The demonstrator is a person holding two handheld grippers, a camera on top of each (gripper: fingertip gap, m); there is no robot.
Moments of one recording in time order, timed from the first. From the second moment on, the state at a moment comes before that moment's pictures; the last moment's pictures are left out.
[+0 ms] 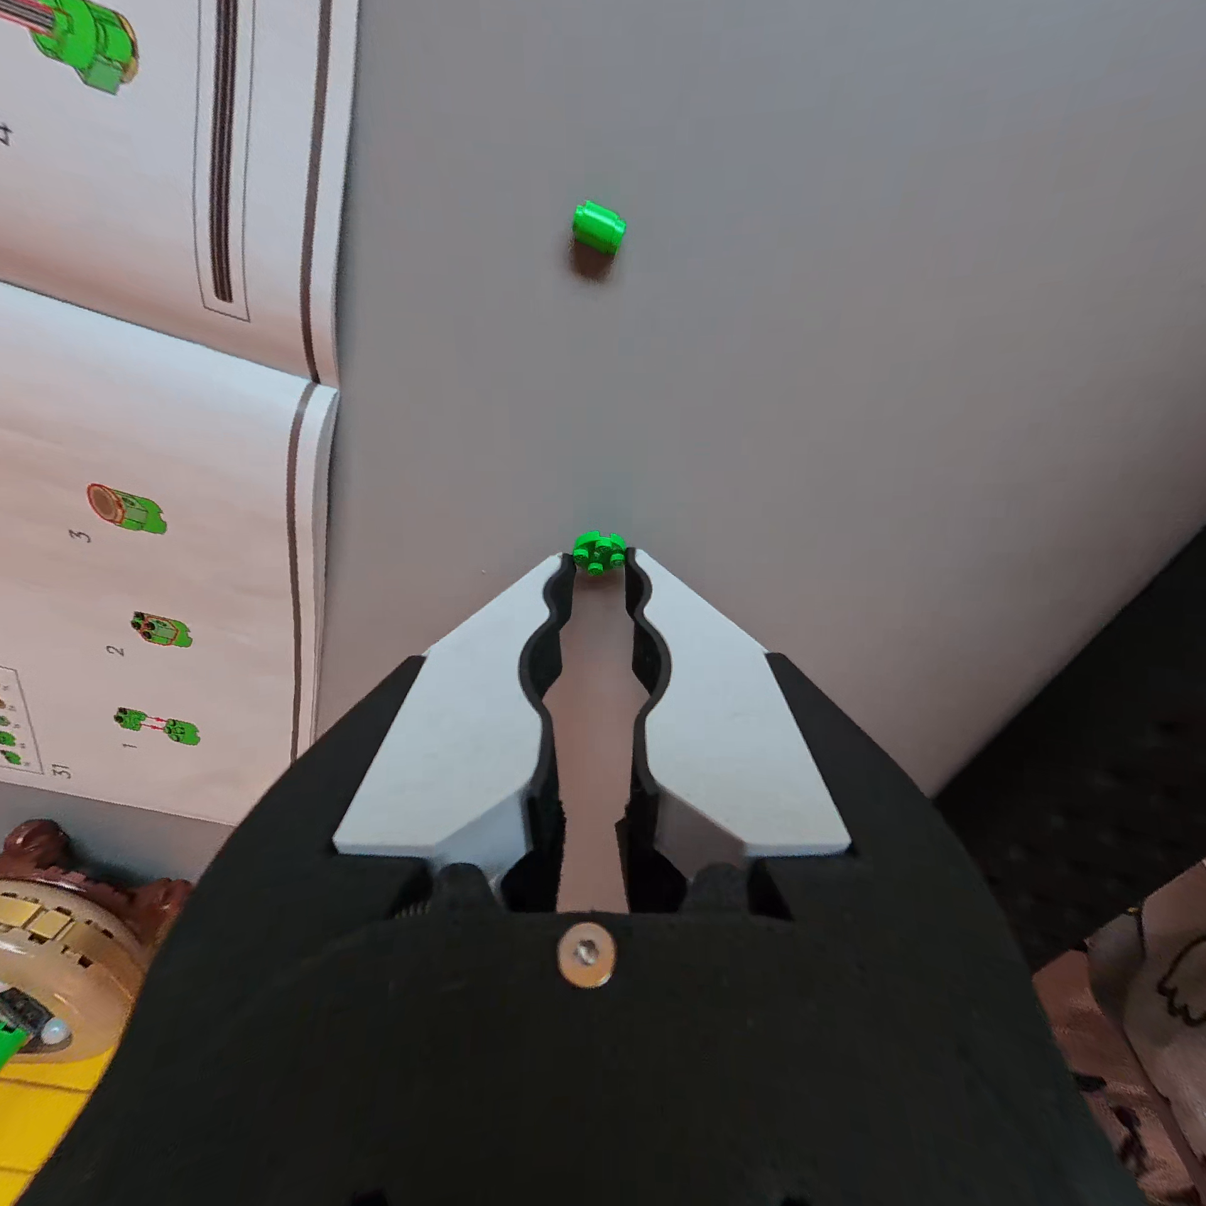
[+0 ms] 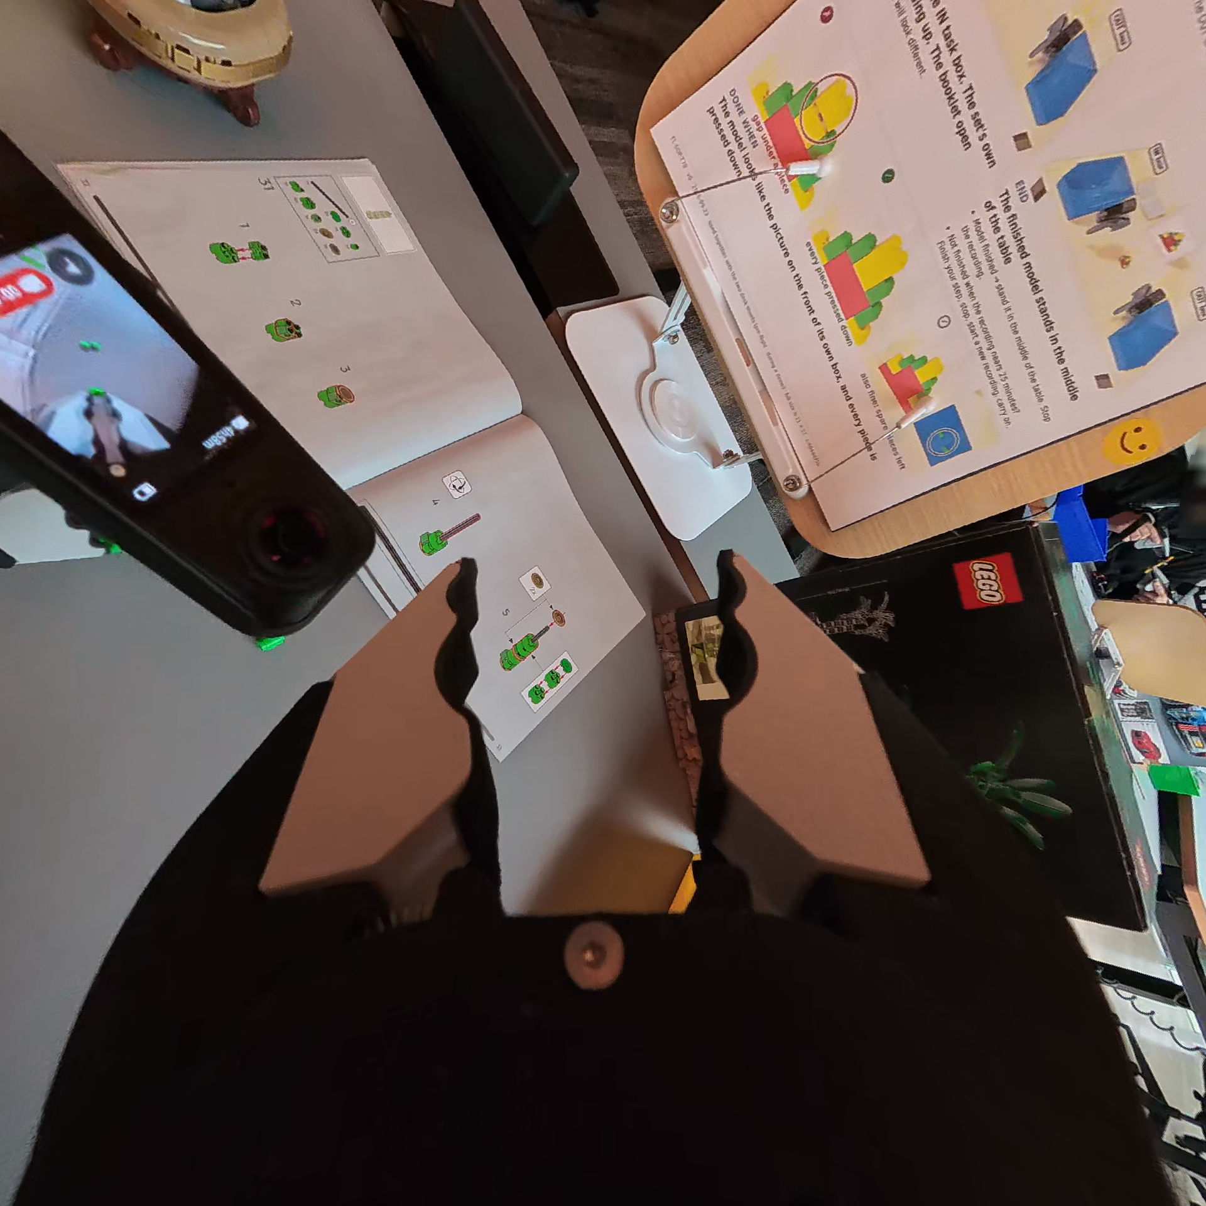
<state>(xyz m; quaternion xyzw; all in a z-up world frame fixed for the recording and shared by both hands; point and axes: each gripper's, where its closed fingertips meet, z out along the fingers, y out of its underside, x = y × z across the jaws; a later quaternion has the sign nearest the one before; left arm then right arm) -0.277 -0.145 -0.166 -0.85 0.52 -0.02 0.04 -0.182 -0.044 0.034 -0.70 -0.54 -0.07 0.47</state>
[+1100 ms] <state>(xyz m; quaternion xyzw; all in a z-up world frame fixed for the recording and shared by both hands) -0.574 -0.134 0.080 -0.88 0.05 0.00 0.47 -0.174 -0.033 0.037 -0.71 -0.51 -0.07 0.48</state>
